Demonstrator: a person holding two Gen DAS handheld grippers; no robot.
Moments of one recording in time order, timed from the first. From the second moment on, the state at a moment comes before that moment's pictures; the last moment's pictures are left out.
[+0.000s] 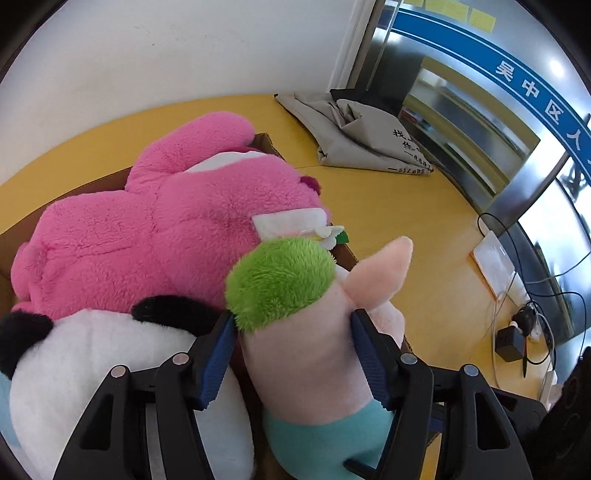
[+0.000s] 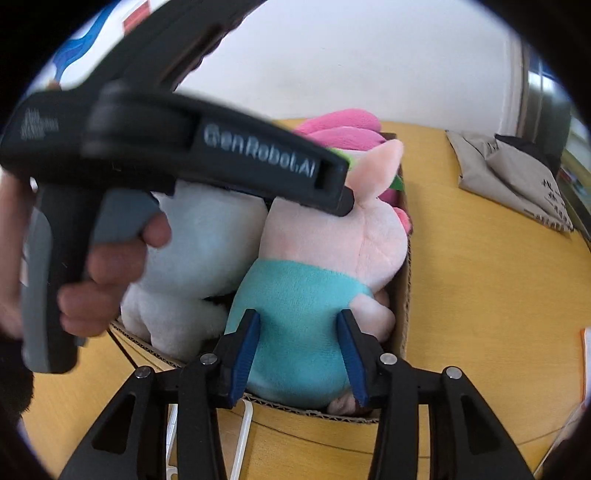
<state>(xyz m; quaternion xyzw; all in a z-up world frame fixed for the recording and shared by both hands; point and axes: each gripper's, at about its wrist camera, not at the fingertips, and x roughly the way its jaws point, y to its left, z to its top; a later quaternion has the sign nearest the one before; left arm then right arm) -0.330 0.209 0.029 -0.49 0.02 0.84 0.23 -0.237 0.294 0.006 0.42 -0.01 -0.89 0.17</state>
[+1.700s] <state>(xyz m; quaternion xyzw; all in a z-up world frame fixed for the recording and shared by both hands) -0.062 0.013 0.067 -0.39 -0.02 0.92 0.09 -0.069 0.220 0.078 0.35 0.02 -0.94 0.00</state>
